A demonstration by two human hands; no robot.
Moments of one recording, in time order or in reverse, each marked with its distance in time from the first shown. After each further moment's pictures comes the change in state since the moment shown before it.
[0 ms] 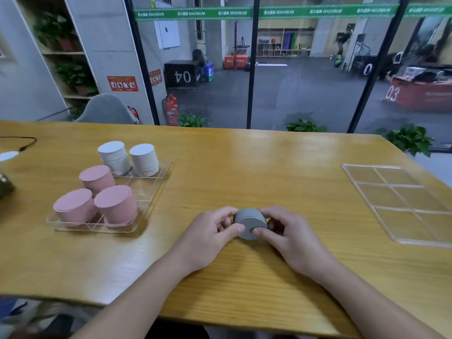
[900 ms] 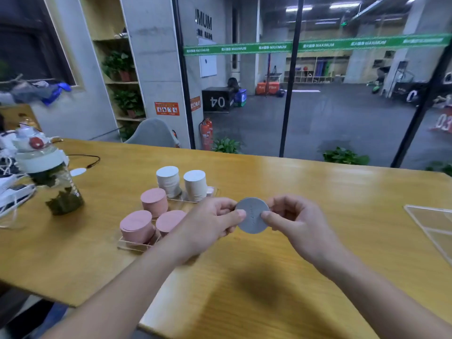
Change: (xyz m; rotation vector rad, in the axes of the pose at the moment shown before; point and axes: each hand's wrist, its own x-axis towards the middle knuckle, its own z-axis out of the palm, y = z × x) left_hand 0.003 0.020 -0.133 -0.180 0.095 -0.159; right_hand 0.092 -0.104 0.035 0.369 0.042 0.004
